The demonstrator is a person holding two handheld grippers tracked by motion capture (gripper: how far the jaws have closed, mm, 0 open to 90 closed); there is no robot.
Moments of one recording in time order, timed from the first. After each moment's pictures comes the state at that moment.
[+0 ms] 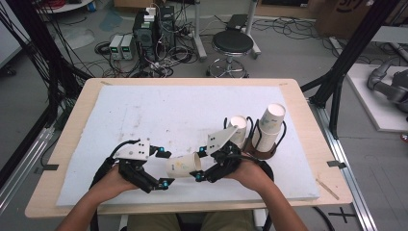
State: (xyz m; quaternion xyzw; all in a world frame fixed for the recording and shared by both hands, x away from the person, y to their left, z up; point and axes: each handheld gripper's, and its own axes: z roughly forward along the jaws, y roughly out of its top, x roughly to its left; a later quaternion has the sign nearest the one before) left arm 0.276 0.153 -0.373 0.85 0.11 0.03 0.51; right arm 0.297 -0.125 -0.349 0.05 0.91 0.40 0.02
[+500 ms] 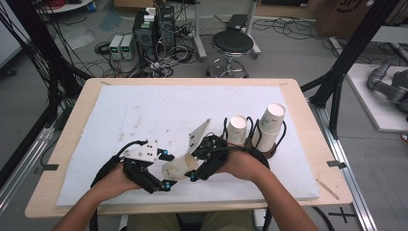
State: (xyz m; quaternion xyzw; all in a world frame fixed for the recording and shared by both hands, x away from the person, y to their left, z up) left arm 0.278 0.141 -0.373 0.88 0.09 0.03 0.46; right arm 0.303 -0.088 -0.326 0.00 0.96 0.28 0.01
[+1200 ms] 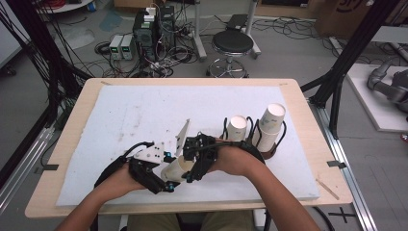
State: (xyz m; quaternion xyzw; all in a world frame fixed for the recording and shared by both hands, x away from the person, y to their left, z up) left arm 0.280 0.130 -0.378 0.90 0.09 0.02 0.43; right arm 0.302 -0.059 -0.316 -0.02 0.98 0.19 0.01
